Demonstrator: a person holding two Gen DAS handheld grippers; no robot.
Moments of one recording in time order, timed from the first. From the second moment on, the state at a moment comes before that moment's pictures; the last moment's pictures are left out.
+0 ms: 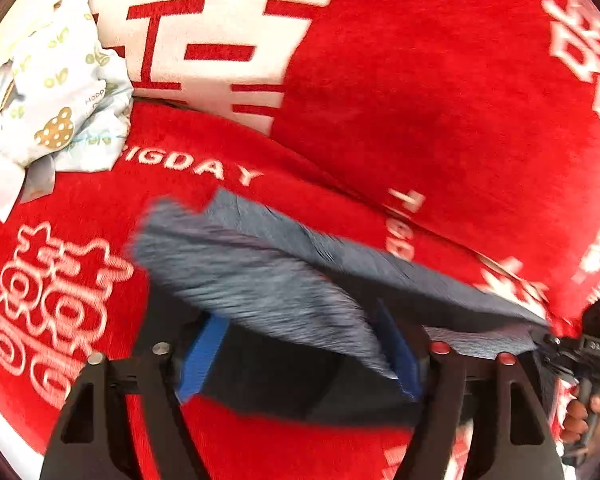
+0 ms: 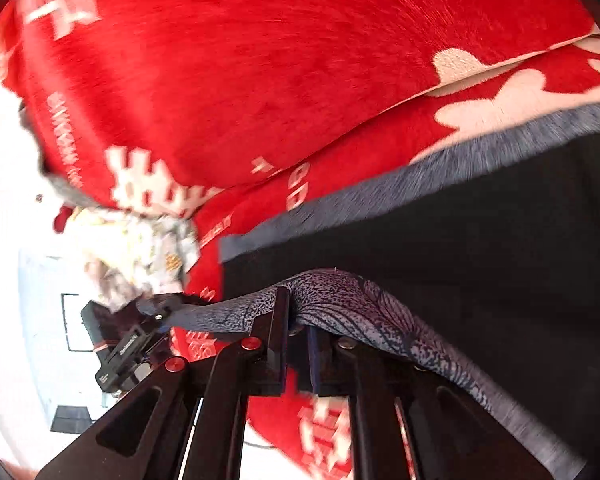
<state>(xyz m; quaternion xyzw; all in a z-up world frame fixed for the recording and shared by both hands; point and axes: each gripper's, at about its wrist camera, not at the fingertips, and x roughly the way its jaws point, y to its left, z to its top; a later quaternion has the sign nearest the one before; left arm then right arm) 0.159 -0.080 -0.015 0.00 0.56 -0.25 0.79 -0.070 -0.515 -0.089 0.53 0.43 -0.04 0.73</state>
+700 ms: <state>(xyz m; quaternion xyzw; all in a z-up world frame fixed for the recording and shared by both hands) 0.079 -0.139 0.013 0.16 0.57 -0.30 0.75 -0.121 -0.541 -0.073 0.53 0.43 -0.06 0.73</state>
